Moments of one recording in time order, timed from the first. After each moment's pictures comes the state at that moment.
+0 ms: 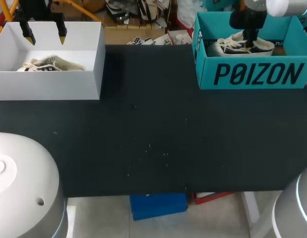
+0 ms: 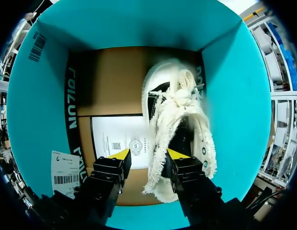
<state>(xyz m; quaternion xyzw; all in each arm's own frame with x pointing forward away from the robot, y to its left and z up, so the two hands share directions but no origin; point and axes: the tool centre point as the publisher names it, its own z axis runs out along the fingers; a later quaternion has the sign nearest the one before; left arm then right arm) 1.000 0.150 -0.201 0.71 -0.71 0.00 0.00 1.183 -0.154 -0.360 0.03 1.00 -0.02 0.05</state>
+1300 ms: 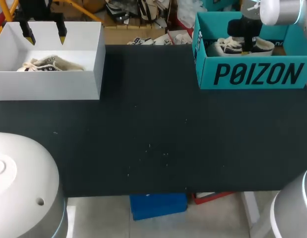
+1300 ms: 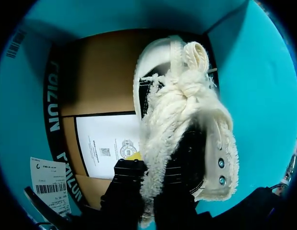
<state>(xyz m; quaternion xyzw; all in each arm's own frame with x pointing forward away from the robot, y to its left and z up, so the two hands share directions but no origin) 1.000 0.150 -0.201 0.71 -0.71 0.00 0.00 1.197 -0.161 -0.400 0.04 1.00 -0.03 0.04</state>
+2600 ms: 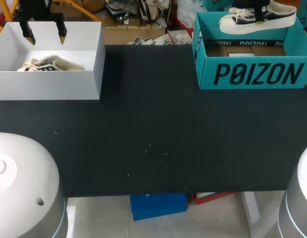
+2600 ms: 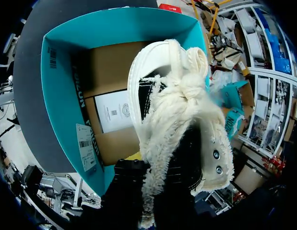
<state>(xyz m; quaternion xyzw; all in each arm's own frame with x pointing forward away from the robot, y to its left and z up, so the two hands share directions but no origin) 1.000 0.150 -0.201 0.71 -0.71 0.00 0.00 1.169 -0.172 -0.230 0.09 0.97 -0.15 0.14</state>
